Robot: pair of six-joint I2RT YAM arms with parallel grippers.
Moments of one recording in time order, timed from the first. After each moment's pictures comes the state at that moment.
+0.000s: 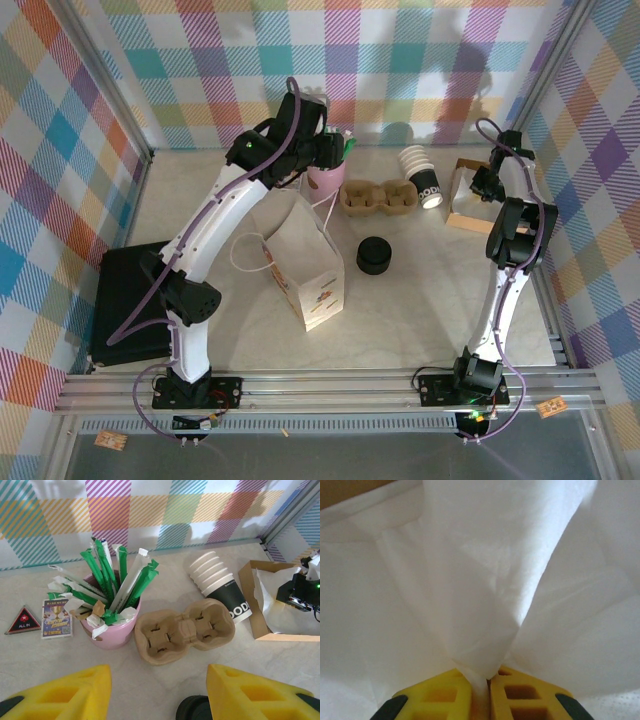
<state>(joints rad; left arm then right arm) -0.66 1.94 2.33 -1.00 -0.18 -0.37 -0.25 2.41 2.14 -0.92 -0.01 0.33</state>
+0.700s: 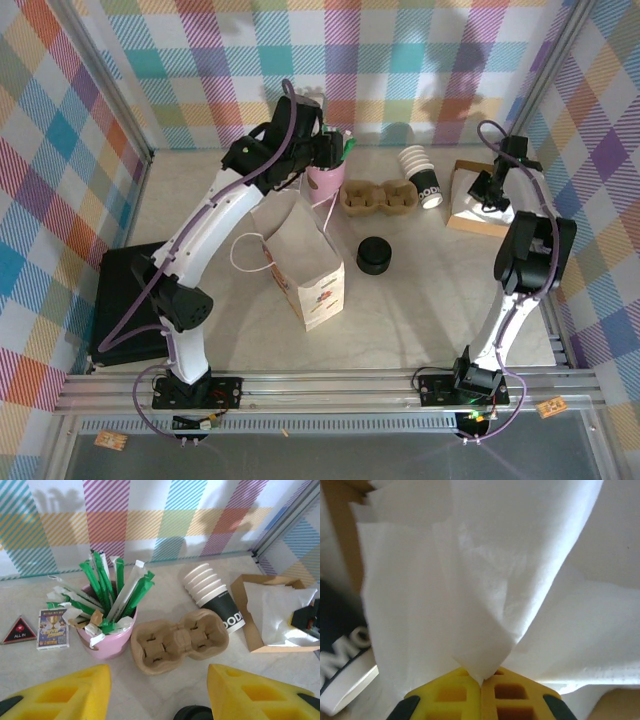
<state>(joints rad) -0.66 1.87 2.21 -0.88 -0.18 -0.37 -0.22 1.98 1.63 -0.74 -0.04 0.38</state>
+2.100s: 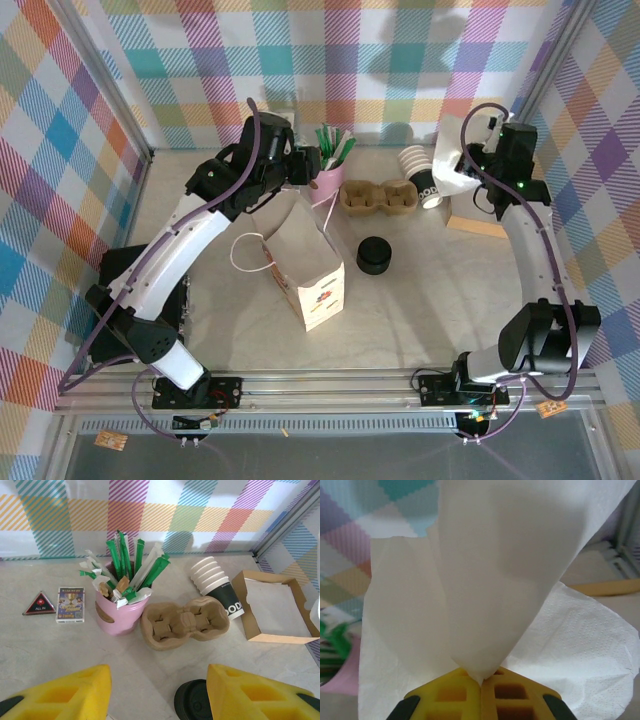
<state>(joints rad) -0.65 1.60 1.90 -0.84 -0.20 -0.42 -0.04 1.42 1.40 -0.44 -0.15 0.30</state>
